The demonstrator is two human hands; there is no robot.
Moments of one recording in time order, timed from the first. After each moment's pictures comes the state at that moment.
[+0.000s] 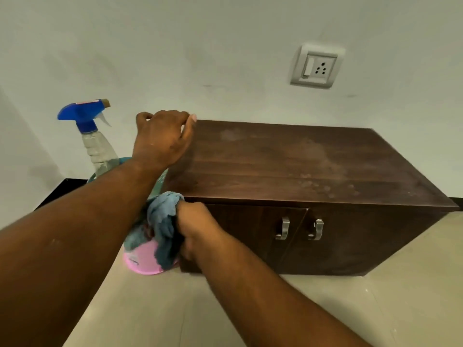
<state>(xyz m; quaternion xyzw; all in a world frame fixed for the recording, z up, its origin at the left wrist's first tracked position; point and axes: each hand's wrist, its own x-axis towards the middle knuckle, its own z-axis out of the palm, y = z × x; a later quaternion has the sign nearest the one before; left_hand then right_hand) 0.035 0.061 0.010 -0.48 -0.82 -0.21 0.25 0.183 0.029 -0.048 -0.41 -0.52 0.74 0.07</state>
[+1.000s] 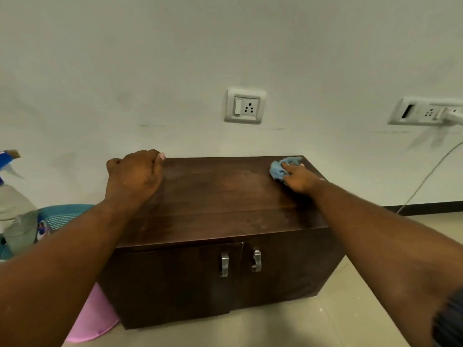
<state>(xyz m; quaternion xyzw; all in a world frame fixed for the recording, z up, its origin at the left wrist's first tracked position) 0.093 0.131 0.016 -0.47 -0.82 -0.27 0.19 0.390 0.399 0.003 -0.50 -0.86 0.13 0.02</state>
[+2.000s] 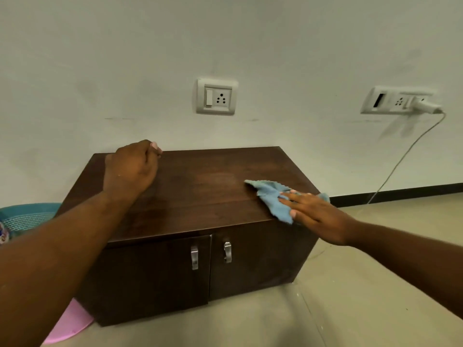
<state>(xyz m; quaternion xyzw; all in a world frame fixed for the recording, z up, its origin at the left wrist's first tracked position) 0.139 0.168 0.021 -0.50 -0.78 -0.34 0.15 0.535 0.327 -0.022 -0.29 -0.95 0.12 0.04</state>
